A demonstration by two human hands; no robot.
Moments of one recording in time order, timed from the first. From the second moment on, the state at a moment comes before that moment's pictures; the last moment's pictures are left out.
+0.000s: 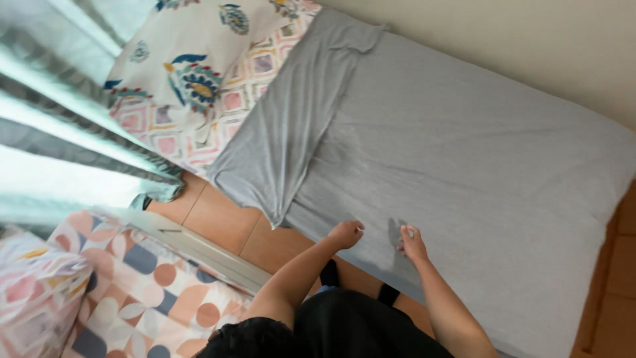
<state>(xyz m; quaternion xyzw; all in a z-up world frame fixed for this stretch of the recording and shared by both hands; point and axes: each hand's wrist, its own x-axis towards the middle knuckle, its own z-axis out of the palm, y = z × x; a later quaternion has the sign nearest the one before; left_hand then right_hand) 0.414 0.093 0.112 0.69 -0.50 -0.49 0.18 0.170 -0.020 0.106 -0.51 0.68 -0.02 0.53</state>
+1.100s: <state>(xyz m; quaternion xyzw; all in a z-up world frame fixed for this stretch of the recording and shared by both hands) 0.845 0.190 0.037 0.87 -0.20 -0.30 0.33 0.597 -0.022 0.134 -0.59 0.51 0.07 0.62</state>
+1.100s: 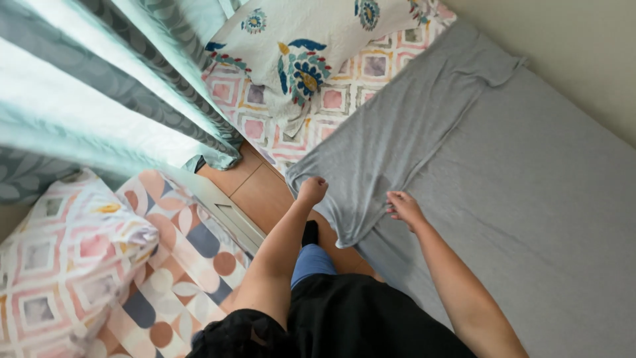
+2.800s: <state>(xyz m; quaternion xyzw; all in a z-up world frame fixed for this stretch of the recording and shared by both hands) 0.858 0.011 0.036 0.78 -0.46 -0.35 0.24 0.695 0.145 0.068 -0.61 0.57 -0.19 0.51</state>
